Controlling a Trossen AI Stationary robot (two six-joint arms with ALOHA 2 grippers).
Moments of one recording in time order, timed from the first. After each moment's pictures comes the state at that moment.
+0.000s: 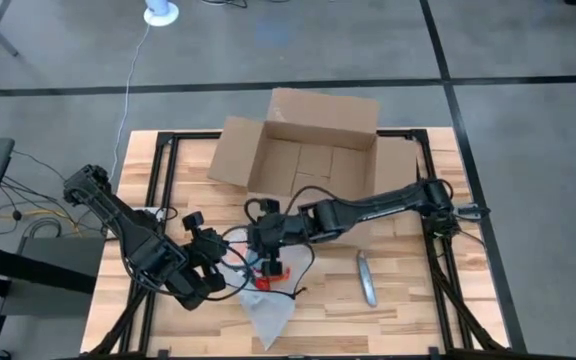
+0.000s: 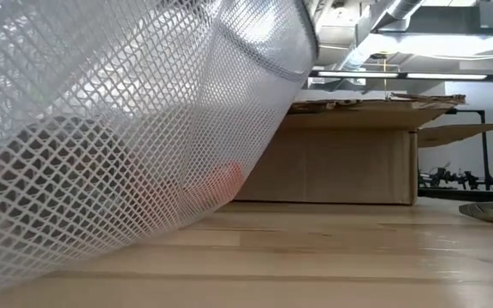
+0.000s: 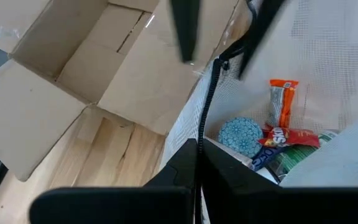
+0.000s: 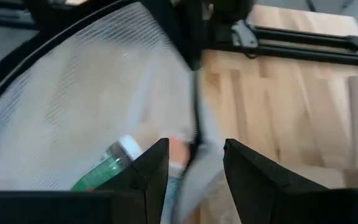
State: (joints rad) left arm -0.71 1.45 1.41 -1.31 -0.77 -0.89; right arm 0.23 2.07 1.98 -0.60 0.19 0.02
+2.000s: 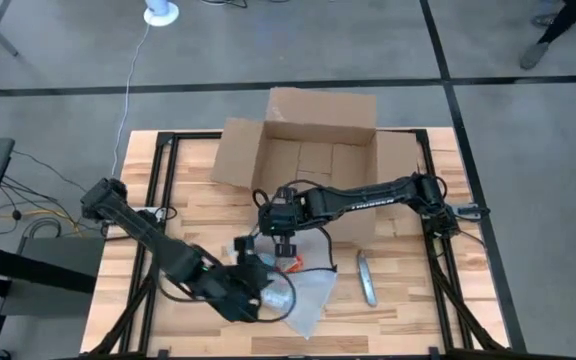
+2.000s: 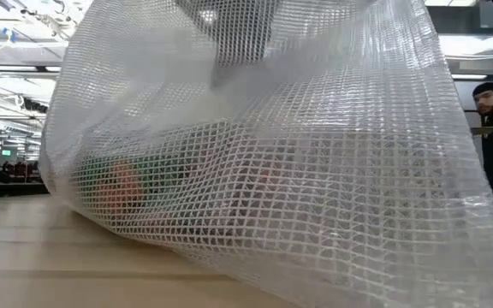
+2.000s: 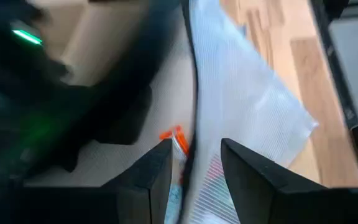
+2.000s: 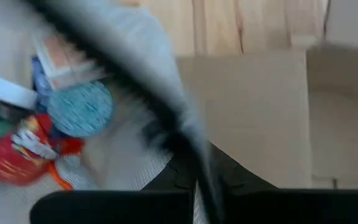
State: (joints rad) left arm -0.62 1.69 1.55 -0.84 -0.59 -0.41; right arm 0.12 2.10 1.97 -0.99 0.23 0.06
